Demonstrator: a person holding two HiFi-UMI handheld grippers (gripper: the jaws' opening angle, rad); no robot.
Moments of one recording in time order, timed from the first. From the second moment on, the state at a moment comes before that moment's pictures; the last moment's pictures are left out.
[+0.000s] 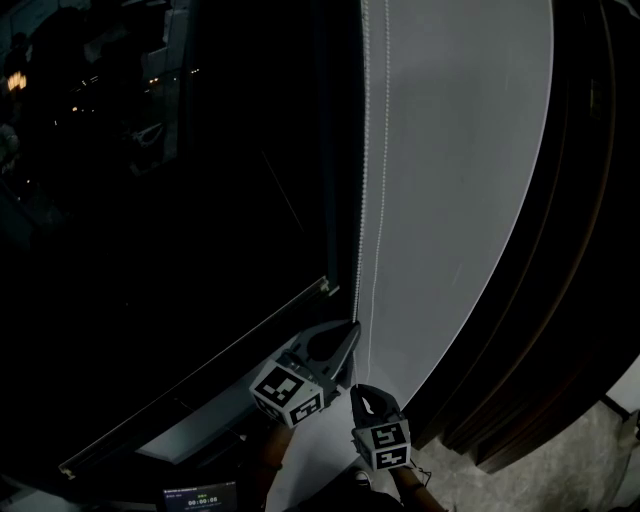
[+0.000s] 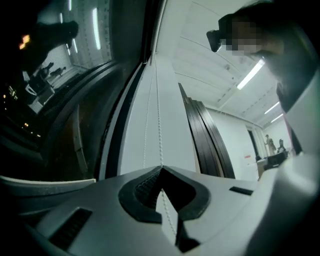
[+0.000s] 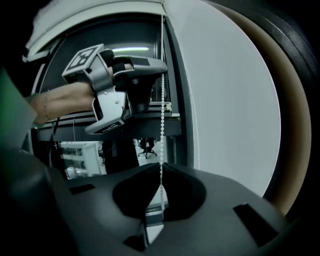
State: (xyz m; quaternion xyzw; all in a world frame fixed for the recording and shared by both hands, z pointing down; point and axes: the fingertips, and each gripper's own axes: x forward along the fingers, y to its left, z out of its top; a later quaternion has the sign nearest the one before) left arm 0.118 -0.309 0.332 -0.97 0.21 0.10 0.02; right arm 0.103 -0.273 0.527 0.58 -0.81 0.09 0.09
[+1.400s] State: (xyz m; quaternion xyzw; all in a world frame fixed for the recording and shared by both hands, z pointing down) left arm 0.093 -0.292 0.578 -0.95 0.25 -0.14 -0.13; right arm 0.082 -0.332 0.240 0.49 -0.87 -0.08 -0.03
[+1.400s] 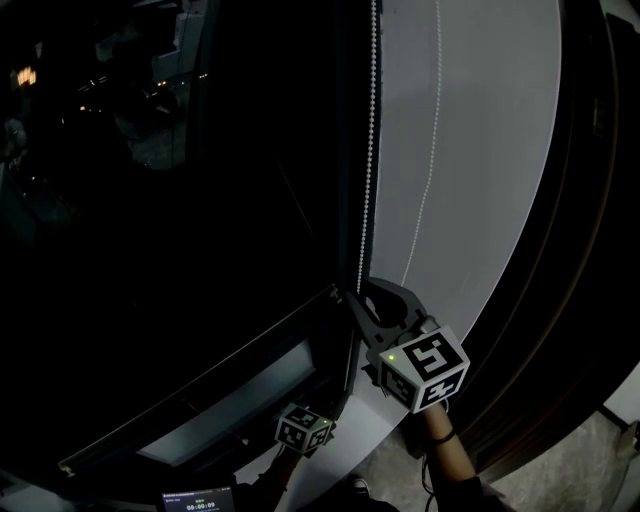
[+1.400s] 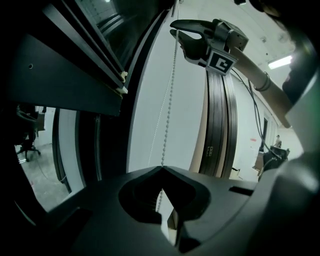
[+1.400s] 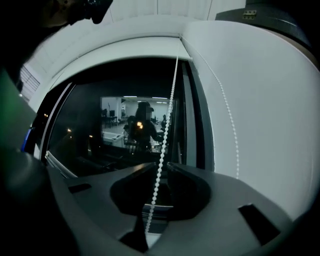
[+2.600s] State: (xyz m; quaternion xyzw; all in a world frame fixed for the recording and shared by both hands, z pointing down) left arm 0.097 -0.301 0.314 -0.97 0.21 0.12 0.03; right arm 0.099 -0.328 0.503 0.53 -0.84 0.13 0.07
